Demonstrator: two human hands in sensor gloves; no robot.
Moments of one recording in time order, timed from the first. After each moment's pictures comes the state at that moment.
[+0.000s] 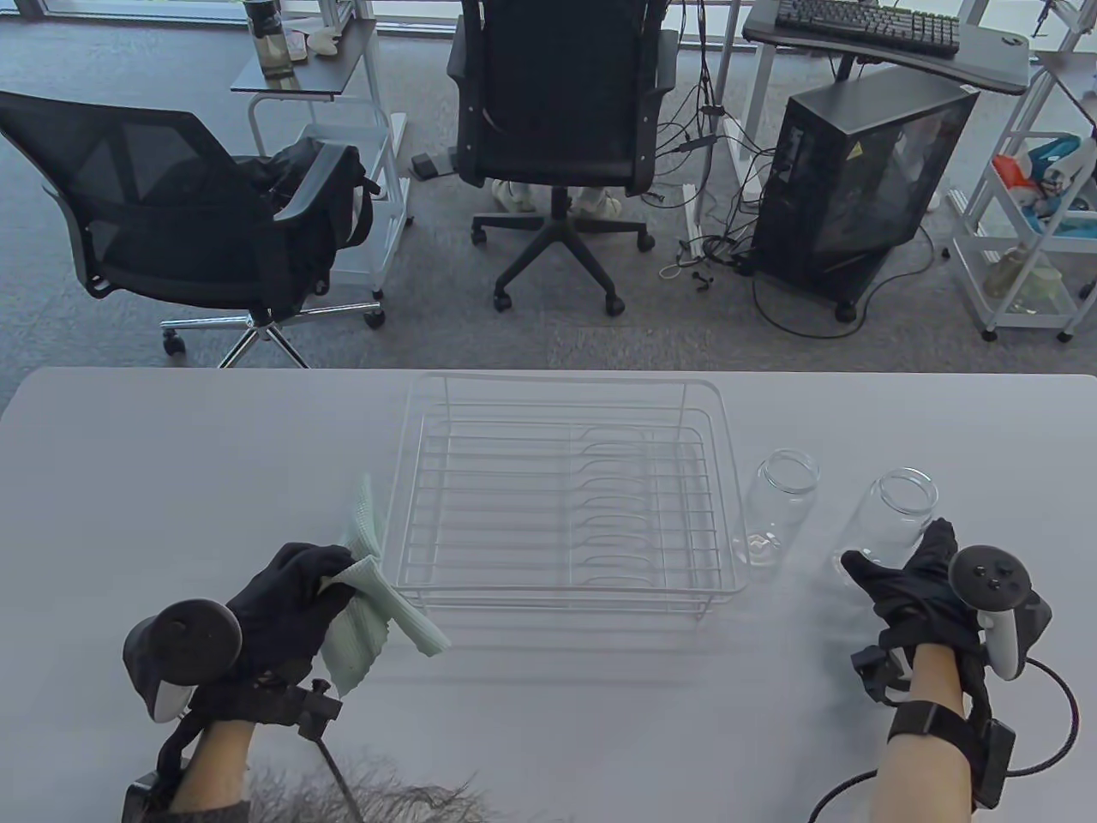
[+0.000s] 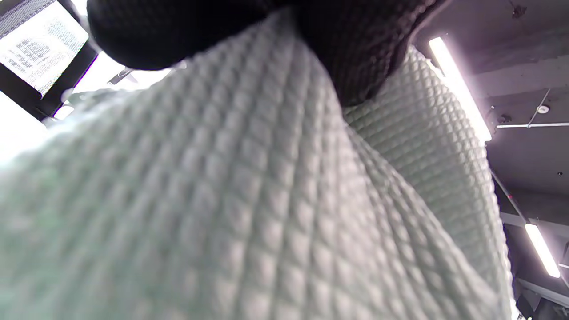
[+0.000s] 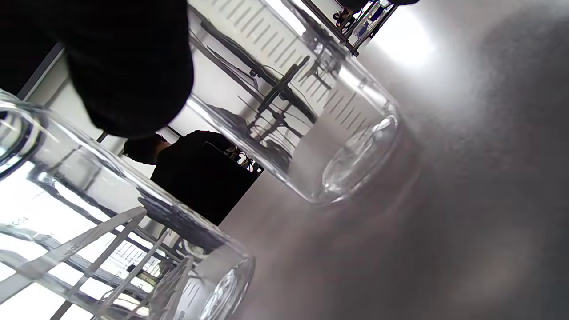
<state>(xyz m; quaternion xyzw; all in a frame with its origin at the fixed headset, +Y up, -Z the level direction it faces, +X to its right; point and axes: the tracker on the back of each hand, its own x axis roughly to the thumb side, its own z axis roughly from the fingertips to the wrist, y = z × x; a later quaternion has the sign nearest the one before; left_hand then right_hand) -0.305 -0.674 -0.308 0.16 -0.15 0.38 0.90 0.406 -0.771 -0.383 -0.16 -0.04 0.88 0.44</state>
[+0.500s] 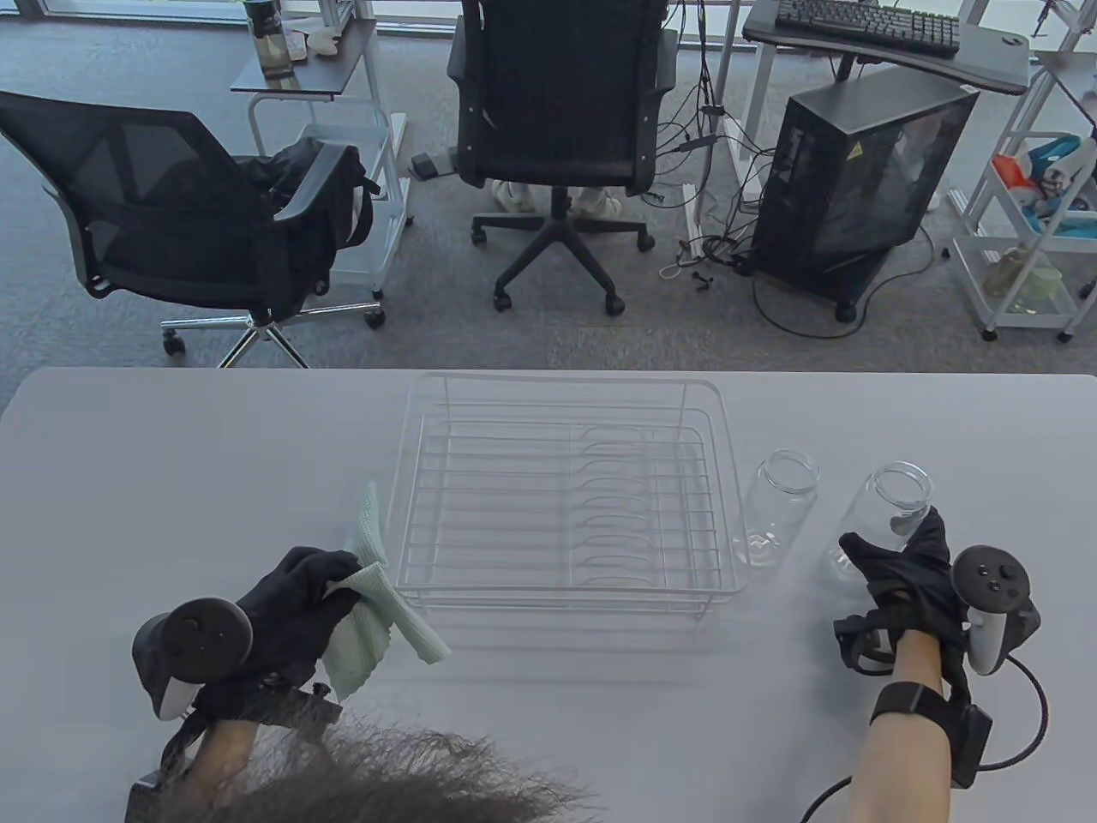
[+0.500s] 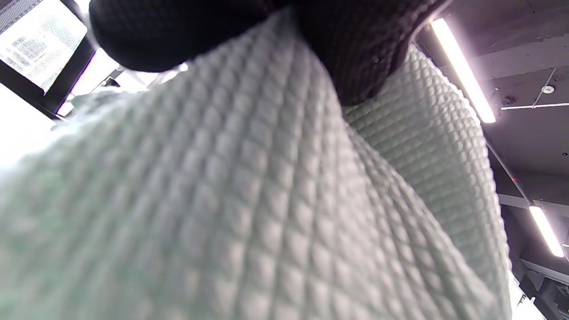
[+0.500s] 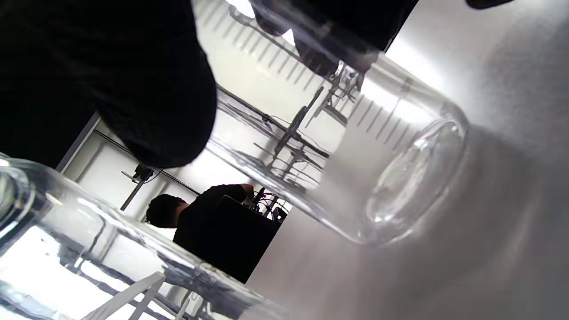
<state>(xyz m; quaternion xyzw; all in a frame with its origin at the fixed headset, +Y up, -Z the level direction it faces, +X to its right) -0.303 -0.677 -0.309 0.15 -0.15 0.36 0.91 0.401 -0.776 -0.393 -0.18 -0.15 0.85 0.47</state>
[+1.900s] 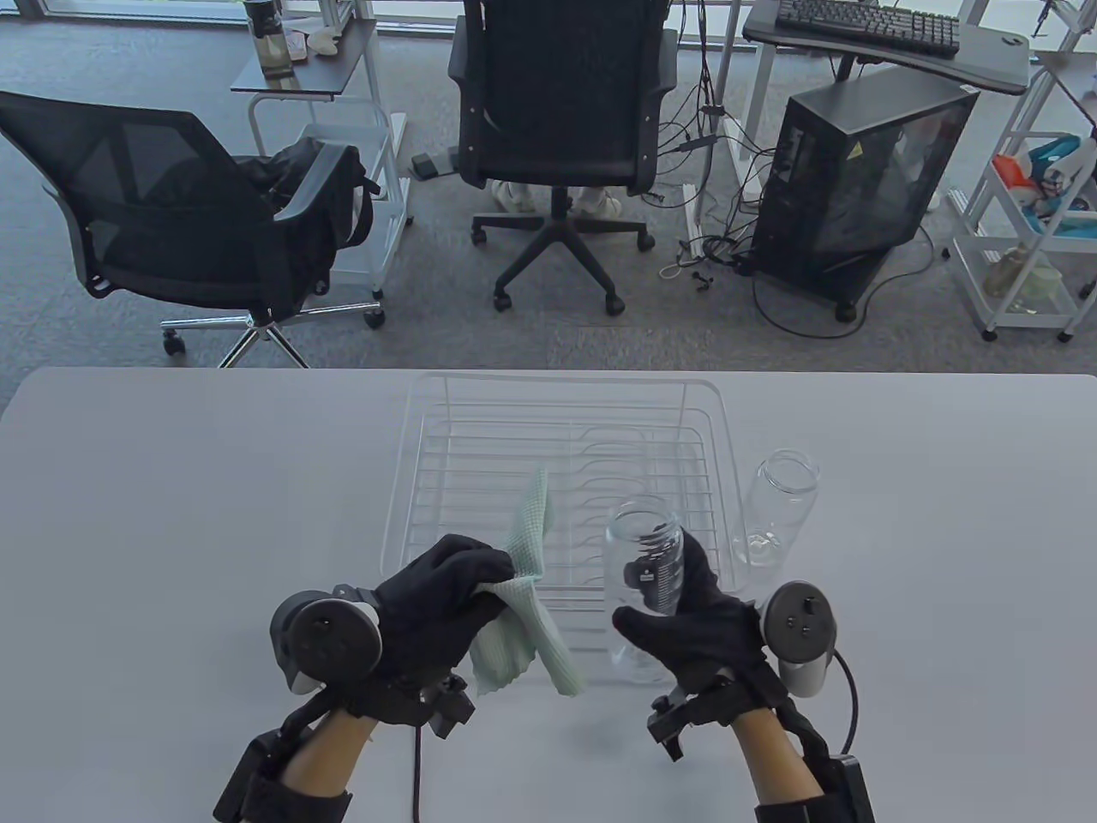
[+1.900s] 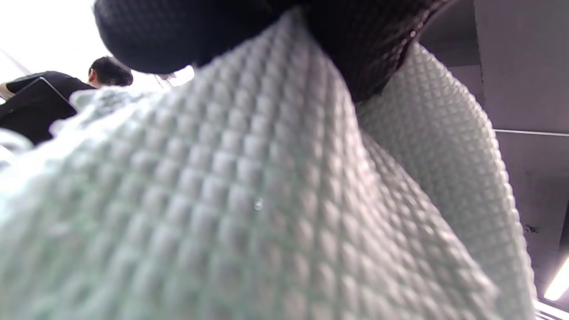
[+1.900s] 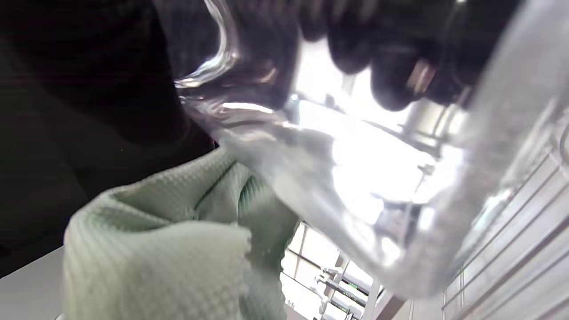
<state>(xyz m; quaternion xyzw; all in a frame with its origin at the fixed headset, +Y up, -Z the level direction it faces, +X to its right) -0.167 -0.641 -0.304 0.19 -0.33 0.42 0.82 0.137 -0.702 -0.323 0.24 -0.05 0.75 0.62</state>
